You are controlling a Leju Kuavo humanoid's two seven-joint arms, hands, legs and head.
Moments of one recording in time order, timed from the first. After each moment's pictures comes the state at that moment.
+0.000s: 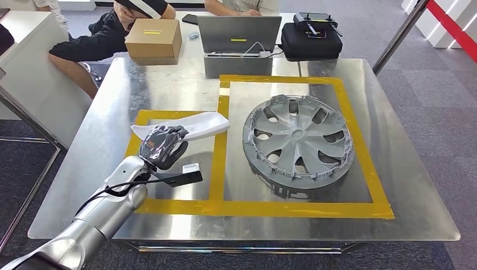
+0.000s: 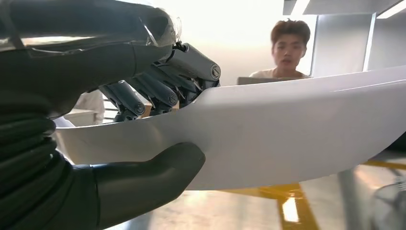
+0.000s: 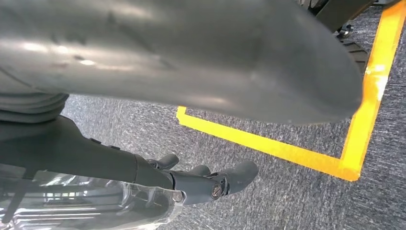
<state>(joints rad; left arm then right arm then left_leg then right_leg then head) -0.66 0.15 -0.56 -0.89 -1.13 0.41 -0.27 -0.08 -0.03 -1.11 -0.21 1.39 0.05 -0.10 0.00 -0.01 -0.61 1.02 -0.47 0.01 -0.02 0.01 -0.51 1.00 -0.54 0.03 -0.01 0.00</state>
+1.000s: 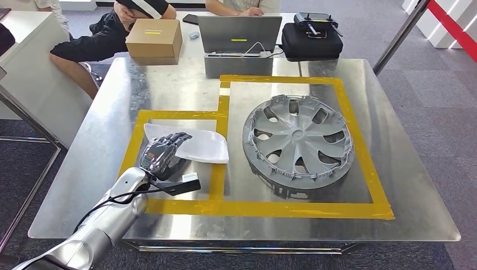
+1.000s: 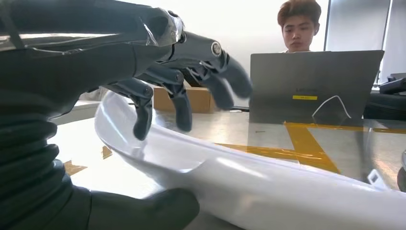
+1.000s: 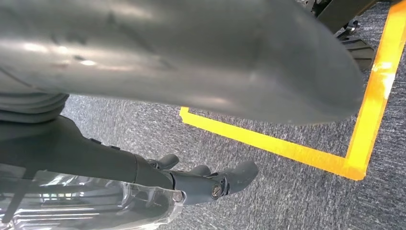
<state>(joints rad) -0.64 0.09 -0.47 -0.71 -1.22 0.51 -0.34 -0.08 -0.03 -1.11 -0.21 1.39 0.04 -0.09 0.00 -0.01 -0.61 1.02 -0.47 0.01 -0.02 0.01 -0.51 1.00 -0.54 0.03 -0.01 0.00</state>
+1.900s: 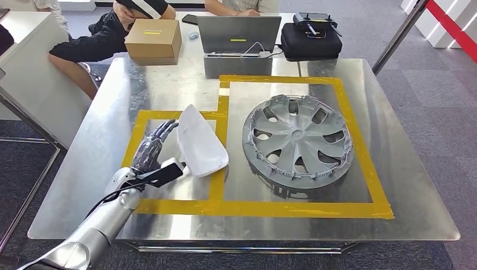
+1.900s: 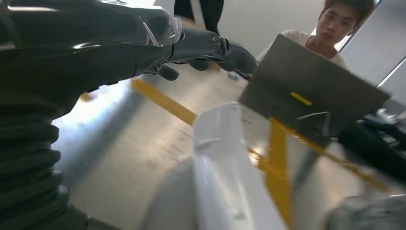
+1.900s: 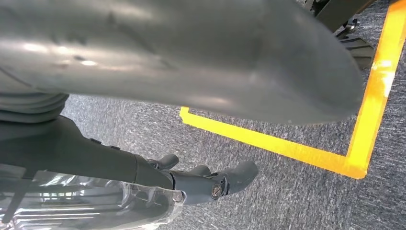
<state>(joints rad) -0.59 0.07 -0.31 -0.77 -0.68 0.26 -0.59 -0.08 -0.03 -1.11 -0.21 1.39 0.04 -0.09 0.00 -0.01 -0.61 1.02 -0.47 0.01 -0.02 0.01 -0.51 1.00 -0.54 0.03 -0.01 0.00</state>
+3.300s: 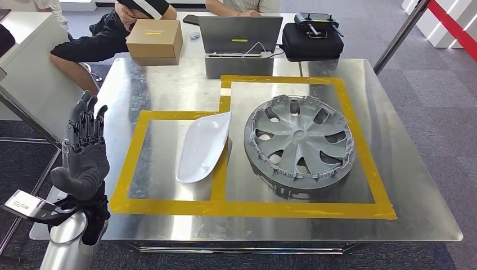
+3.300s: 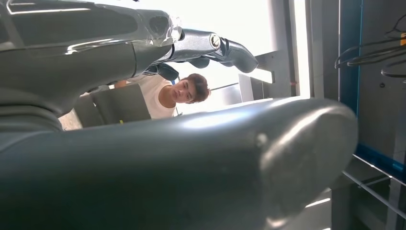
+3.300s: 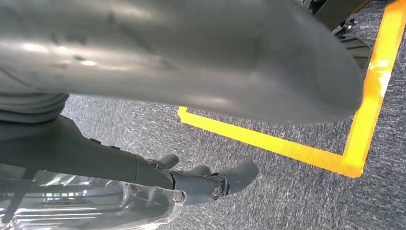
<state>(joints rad) -0.21 0.05 -0.08 -1.73 -0.12 -0.10 -0.70 -0.08 -0.04 -1.11 -0.21 1.39 0.05 -0.10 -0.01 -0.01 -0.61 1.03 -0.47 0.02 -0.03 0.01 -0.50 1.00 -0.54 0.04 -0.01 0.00</state>
